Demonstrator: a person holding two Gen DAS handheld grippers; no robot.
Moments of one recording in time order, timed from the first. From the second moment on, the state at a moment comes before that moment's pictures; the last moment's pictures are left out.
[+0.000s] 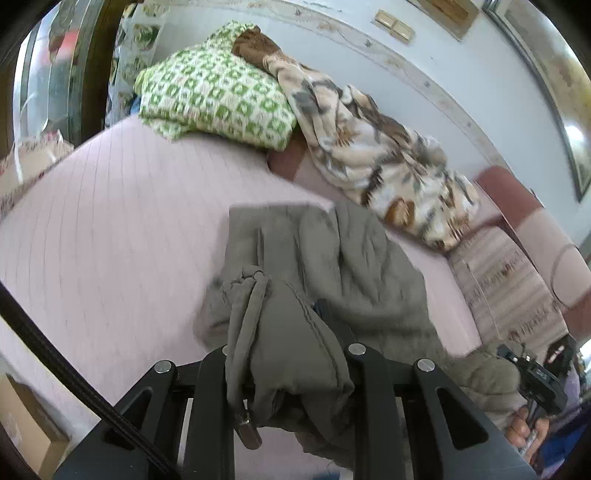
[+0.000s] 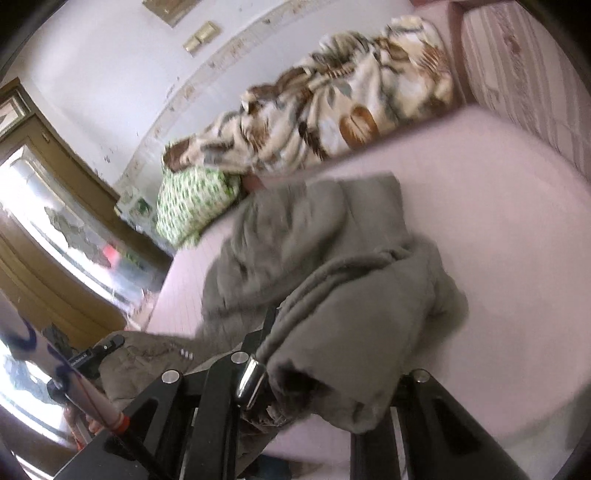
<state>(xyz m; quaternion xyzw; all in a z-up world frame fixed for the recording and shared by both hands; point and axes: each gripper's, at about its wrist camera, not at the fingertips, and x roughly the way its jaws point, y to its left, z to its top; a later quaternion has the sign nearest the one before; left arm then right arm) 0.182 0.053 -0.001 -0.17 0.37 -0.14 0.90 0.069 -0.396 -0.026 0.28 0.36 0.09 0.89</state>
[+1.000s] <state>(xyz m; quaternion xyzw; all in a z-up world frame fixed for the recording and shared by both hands) 0.514 -0.030 -0.122 -0.11 0.49 0.01 0.86 0.421 -0.427 -0.128 0.30 0.45 -0.05 0.84</state>
